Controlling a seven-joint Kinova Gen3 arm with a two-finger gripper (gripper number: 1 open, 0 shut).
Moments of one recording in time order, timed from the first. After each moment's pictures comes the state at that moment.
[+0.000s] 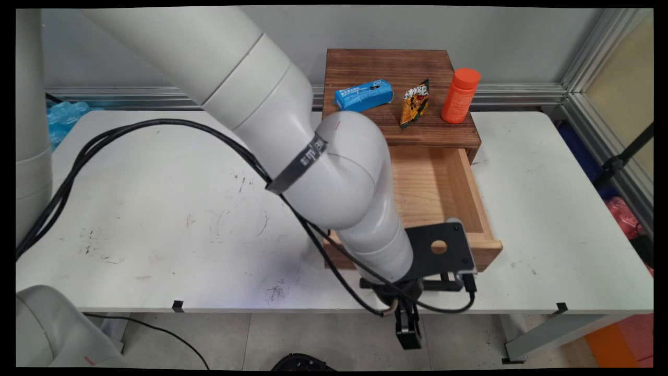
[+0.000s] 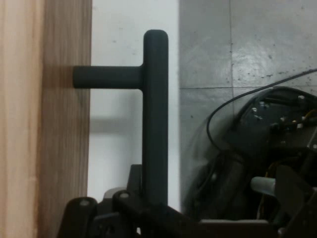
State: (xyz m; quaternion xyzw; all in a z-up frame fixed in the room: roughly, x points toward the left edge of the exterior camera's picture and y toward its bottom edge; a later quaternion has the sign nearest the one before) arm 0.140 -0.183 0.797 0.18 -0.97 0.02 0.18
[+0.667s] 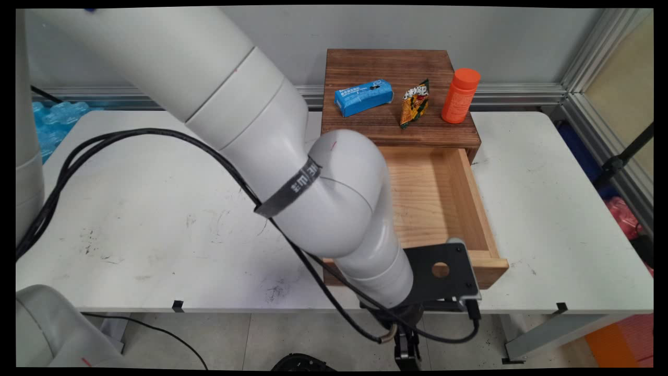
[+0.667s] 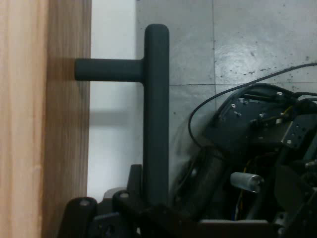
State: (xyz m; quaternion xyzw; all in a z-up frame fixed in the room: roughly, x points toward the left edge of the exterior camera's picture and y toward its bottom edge) arm 0.133 -0.153 0.799 0.18 -0.97 0.01 0.18
